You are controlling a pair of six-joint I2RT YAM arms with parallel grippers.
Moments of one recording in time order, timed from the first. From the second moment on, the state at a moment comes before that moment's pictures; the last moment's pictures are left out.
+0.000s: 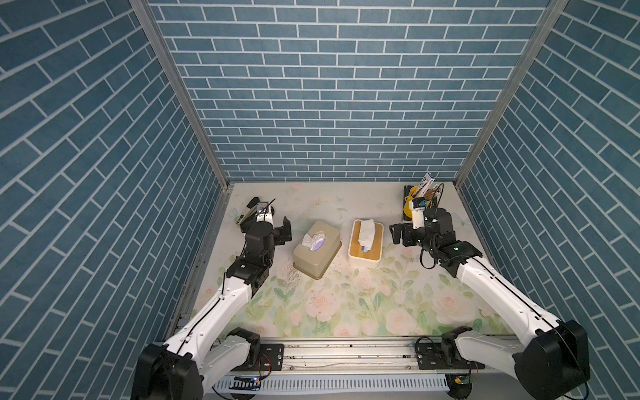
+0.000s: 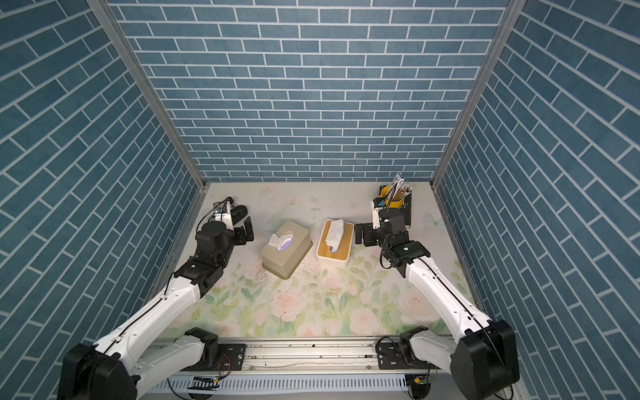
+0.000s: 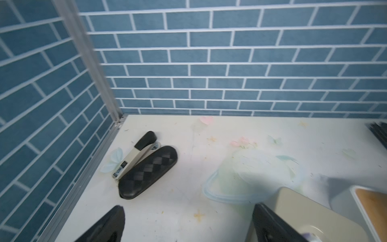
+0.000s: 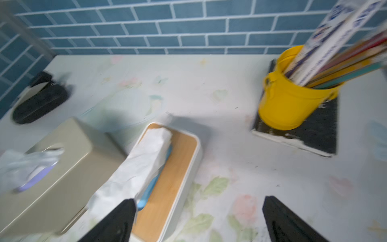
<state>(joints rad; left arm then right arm) -0.31 1.02 0.59 0.13 -0.41 -0.13 0.38 1.17 0.86 -0.27 0.09 0.17</state>
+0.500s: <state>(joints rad) -0.16 1.25 0.18 0.85 -0.46 -0.03 0.09 1.27 0.32 0.48 0.18 -0.01</state>
